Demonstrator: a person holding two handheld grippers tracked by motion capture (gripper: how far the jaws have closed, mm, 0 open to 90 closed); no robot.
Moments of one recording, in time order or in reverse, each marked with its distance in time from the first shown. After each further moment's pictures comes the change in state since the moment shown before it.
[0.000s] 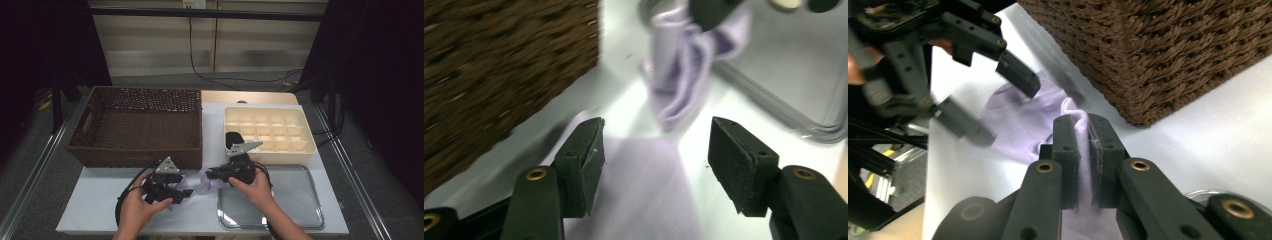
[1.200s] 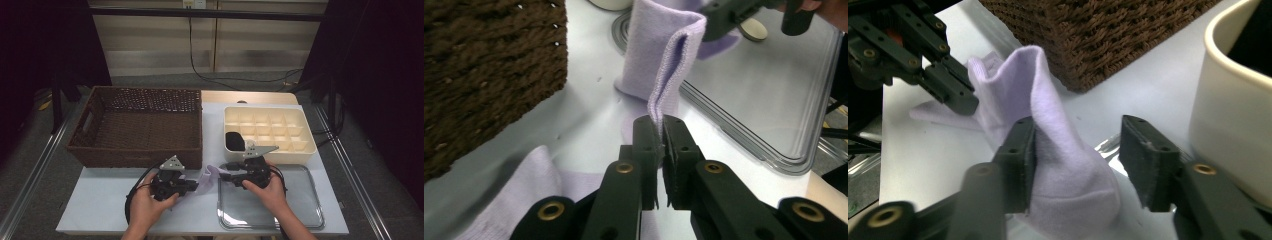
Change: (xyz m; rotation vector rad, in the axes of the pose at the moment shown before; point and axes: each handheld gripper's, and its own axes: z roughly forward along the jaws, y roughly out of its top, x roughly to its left) left arm 0.002 0.005 0.012 -0.046 -0.089 -0.081; right arm -0.011 -0.021 -0.031 -0.013 -0.137 0.016
